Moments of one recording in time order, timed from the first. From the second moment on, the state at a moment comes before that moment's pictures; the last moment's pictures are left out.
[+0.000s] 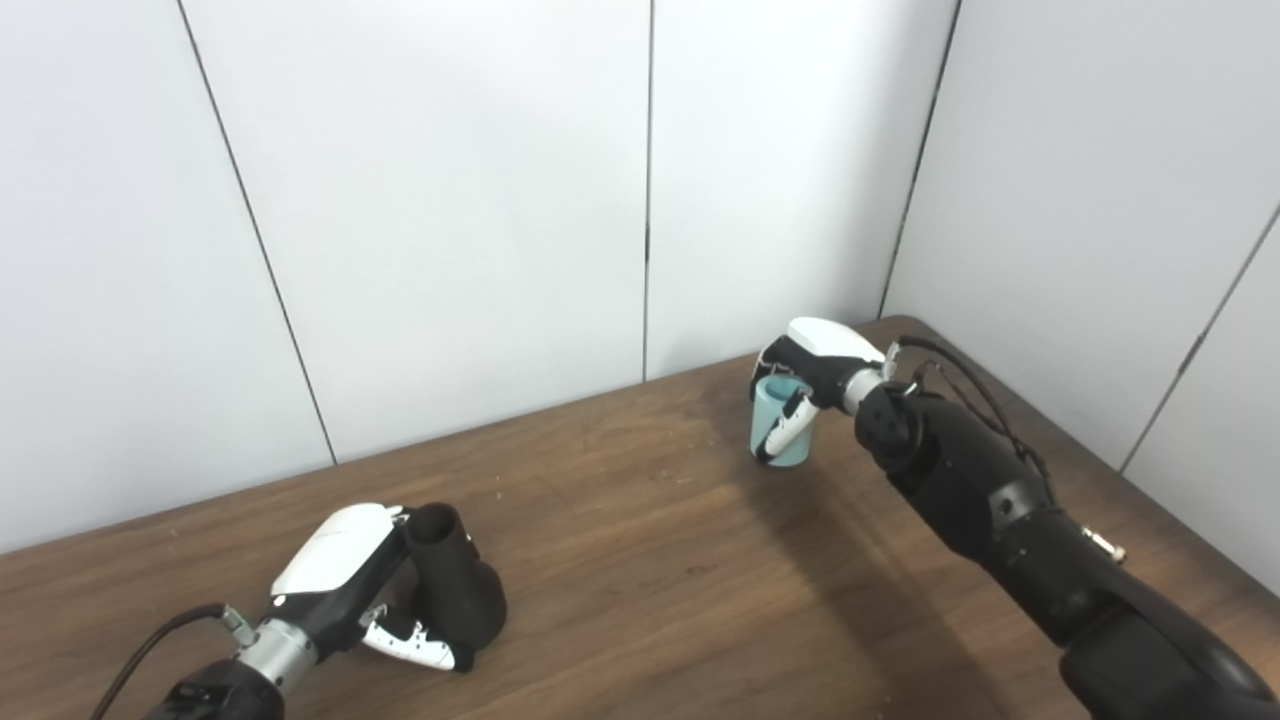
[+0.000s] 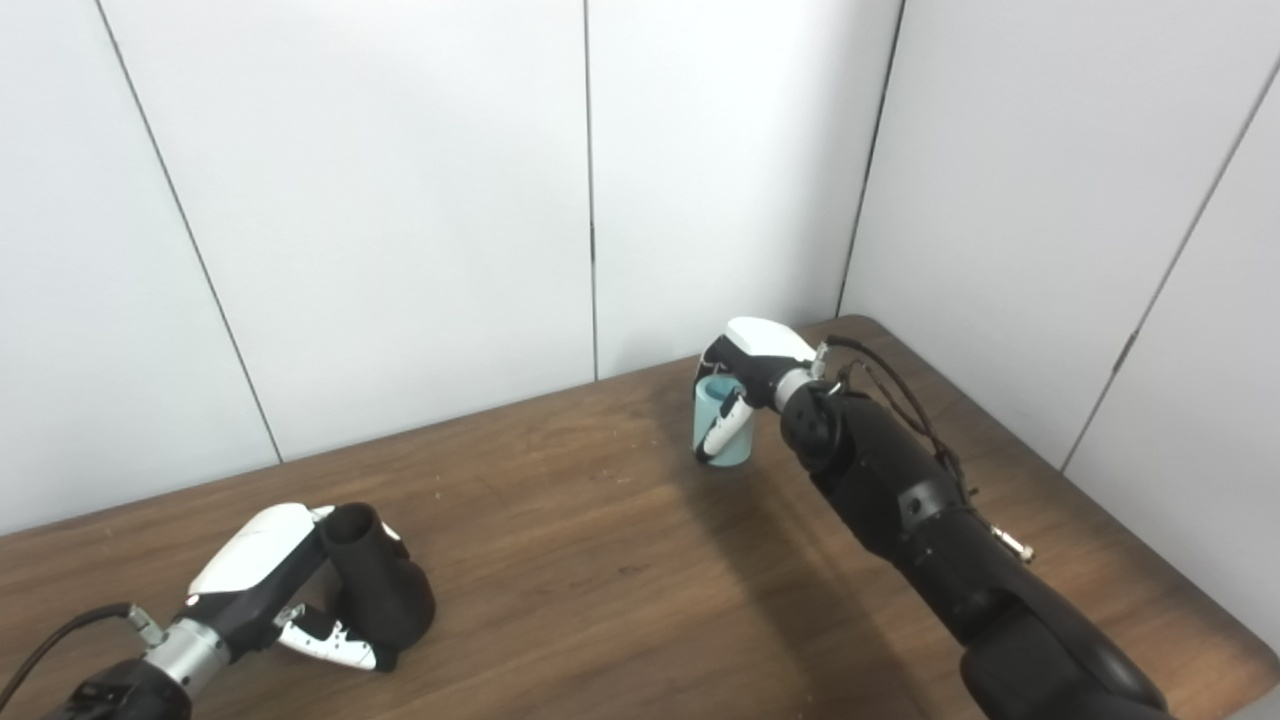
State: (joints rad) left arm -0.64 0.32 -0.58 0.41 0.57 -0.19 -0.12; right arm -0.63 -0.65 0.20 0.44 -0.60 0.25 0.17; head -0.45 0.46
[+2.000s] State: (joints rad) left arm -0.67 0.26 -0.63 0.30 0.65 0.06 -0.24; right arm -0.79 -0.41 0.25 -0.13 -0.44 0.20 0.47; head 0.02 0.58
